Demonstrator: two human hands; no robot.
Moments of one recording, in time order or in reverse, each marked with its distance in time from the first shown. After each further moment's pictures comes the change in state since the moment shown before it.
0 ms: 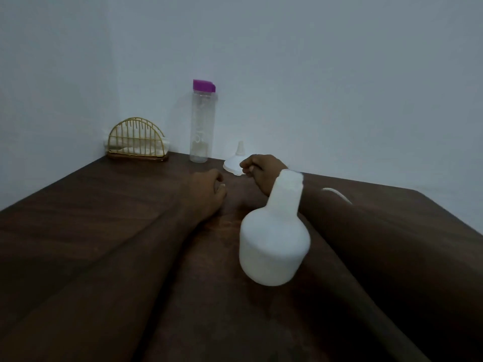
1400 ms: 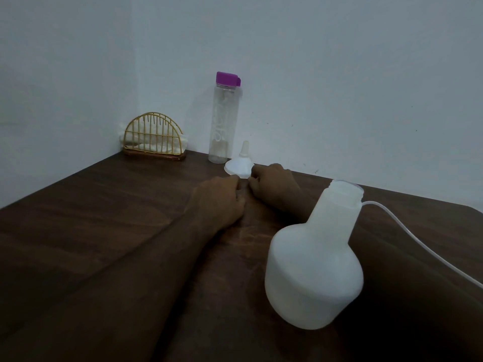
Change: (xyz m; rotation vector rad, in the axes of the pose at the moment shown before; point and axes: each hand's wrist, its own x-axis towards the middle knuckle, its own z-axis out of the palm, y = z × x) left_hand 0.011 -0.014 0.014 0.201 -0.025 -0.027; right_hand 0.047 0.008 0.055 -0.466 0.071 -0.094
